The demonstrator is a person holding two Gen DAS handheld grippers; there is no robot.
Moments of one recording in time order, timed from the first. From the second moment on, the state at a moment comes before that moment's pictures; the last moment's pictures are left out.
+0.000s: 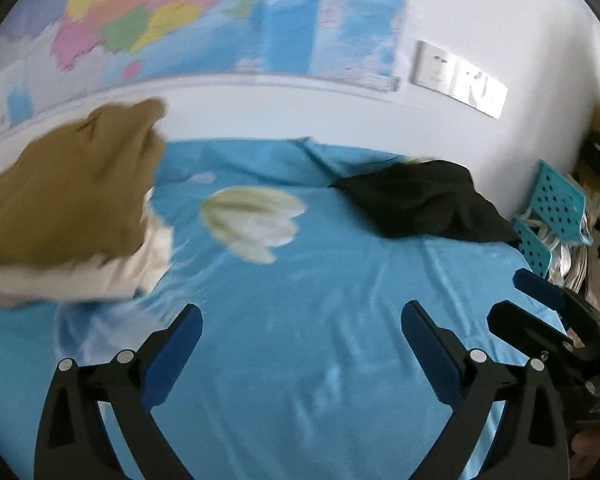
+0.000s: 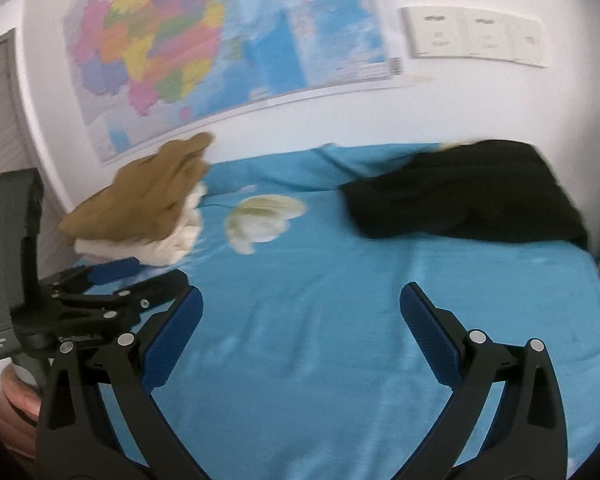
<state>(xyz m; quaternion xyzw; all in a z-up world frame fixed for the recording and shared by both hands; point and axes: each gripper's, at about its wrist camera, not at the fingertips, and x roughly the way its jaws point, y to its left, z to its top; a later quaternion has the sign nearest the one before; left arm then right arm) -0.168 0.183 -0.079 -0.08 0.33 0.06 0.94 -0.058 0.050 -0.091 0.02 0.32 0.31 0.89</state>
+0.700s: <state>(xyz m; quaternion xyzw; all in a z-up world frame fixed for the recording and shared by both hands) -0.107 0.080 -0.076 -0.02 0.32 0.01 0.95 -0.048 -0.039 -0.093 0.05 0.28 0.22 0.93</state>
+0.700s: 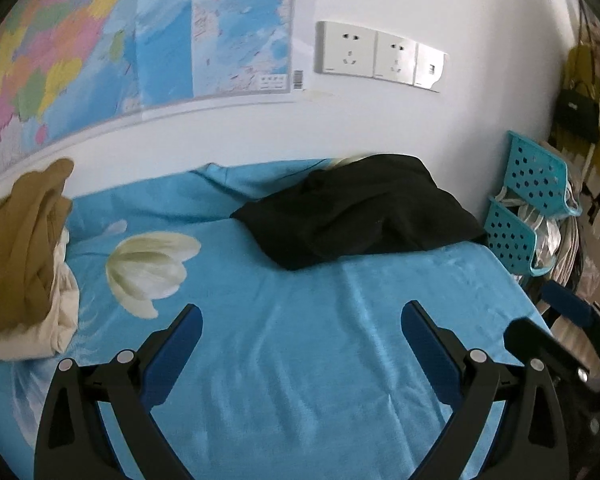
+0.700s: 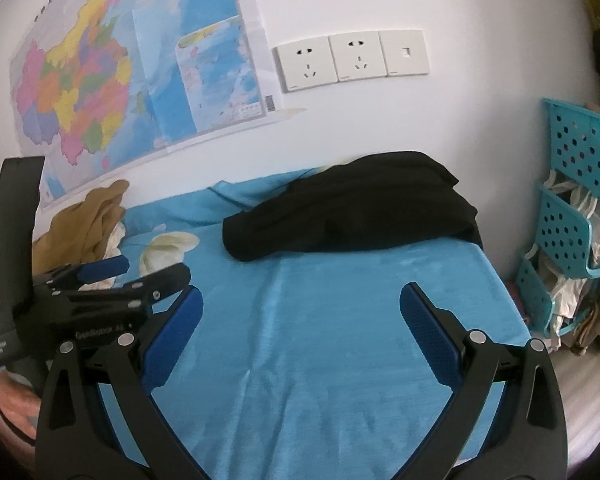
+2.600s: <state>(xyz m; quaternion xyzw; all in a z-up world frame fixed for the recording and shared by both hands) -0.087 0.051 -0.094 -0.02 0.35 -0.06 0.93 -0.022 -0.070 -0.105 0.07 0.33 0.19 0.92</state>
